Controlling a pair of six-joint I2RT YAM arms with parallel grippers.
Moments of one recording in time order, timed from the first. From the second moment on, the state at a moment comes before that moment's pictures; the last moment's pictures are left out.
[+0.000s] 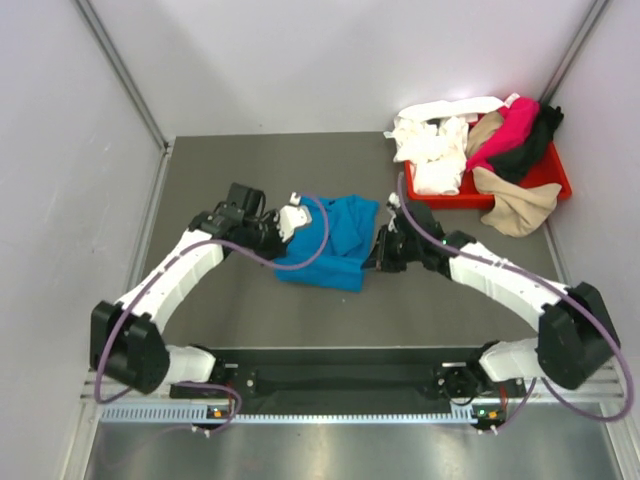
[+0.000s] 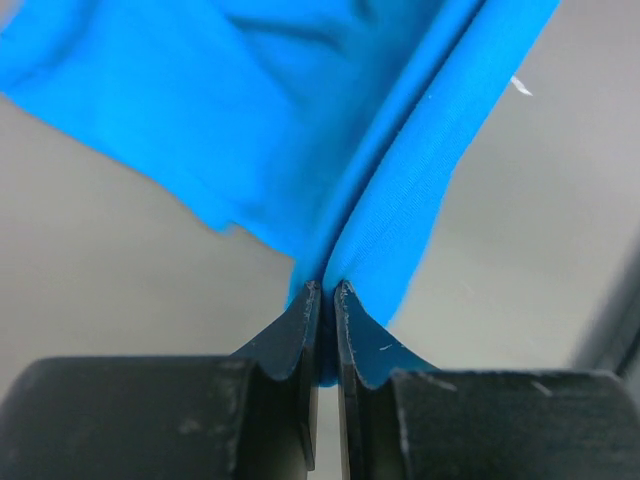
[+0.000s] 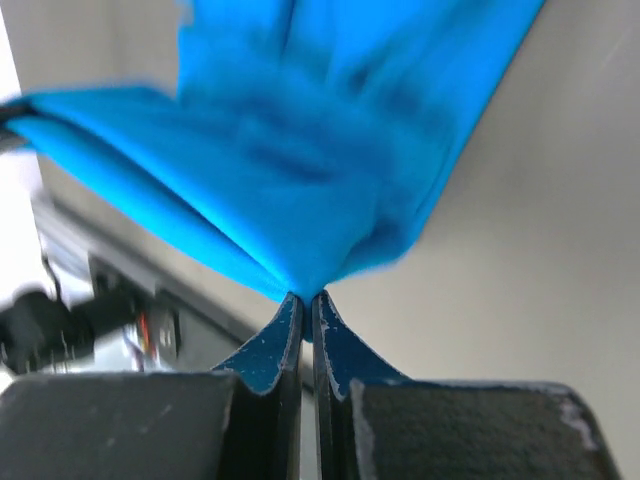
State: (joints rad) left arm -0.38 1.30 1.03 -0.72 0.45 0.68; right arm 0.63 1.30 0.85 -0.36 -0.27 0.73
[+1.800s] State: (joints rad) left arm -0.18 2.25 1.80 -0.34 0.53 0.20; right arm 0.41 2.05 1.47 -0.21 -0.03 0.43
